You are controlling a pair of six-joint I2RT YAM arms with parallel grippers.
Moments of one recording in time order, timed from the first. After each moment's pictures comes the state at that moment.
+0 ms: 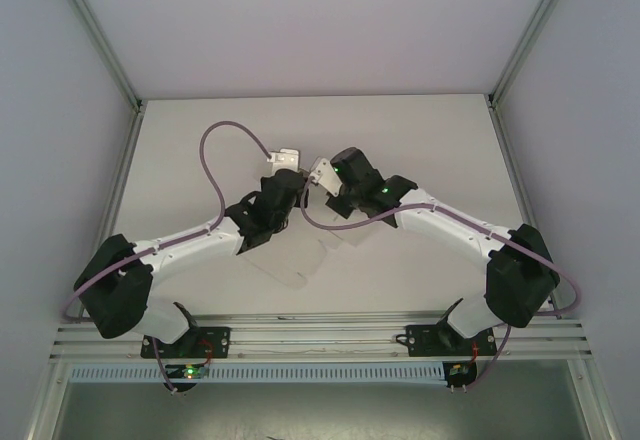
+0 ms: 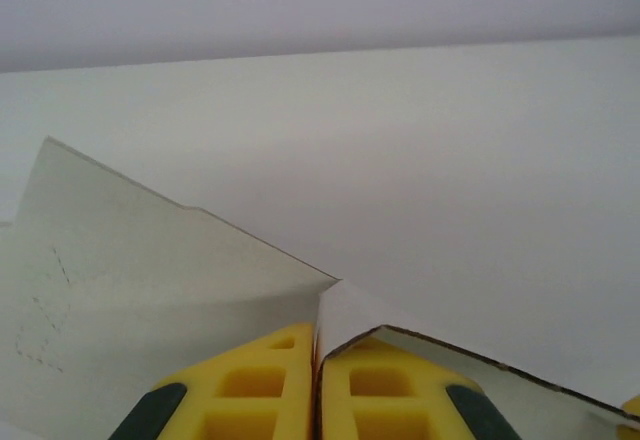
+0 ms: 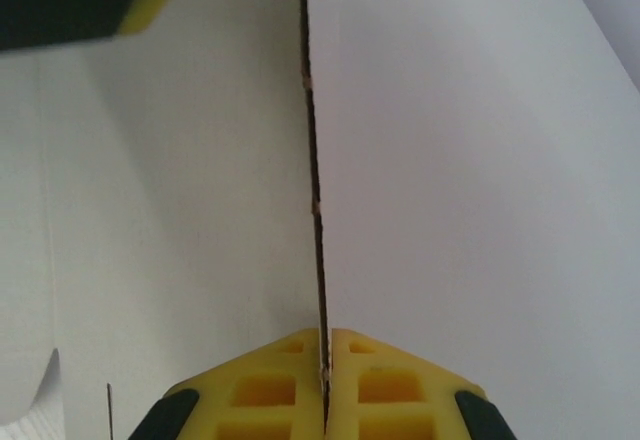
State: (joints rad) left arm -0.77 1.45 0.89 0.08 -0.48 -0.38; right arm 0.74 1.50 1.12 -0.44 0.11 -0.34
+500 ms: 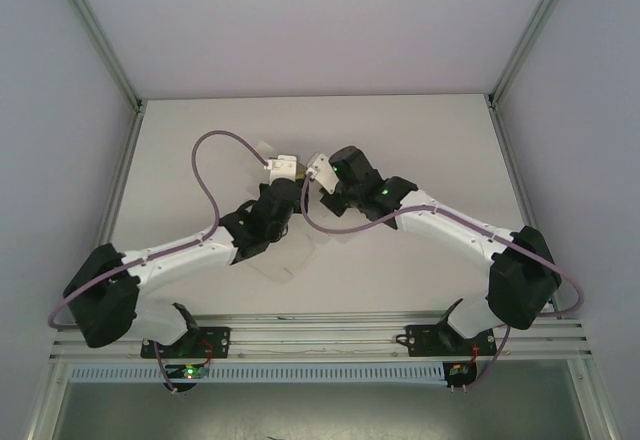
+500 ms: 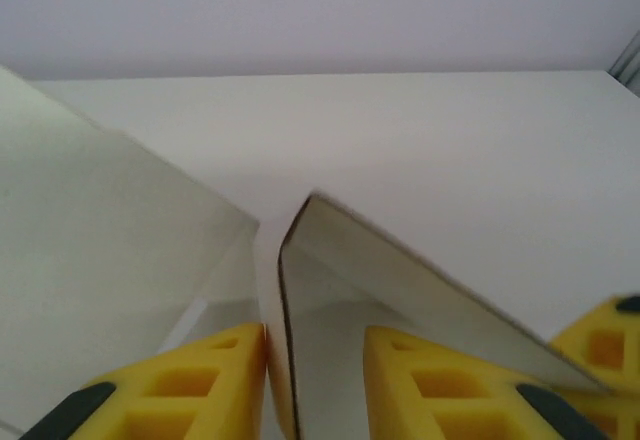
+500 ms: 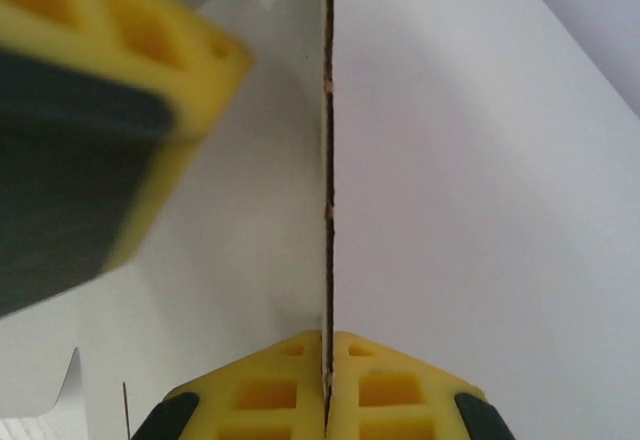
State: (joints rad) left arm -0.82 1.35 0.84 0.06 -0.50 -0.39; right arm 0.75 1.48 1.13 -0.38 0.08 -0.29
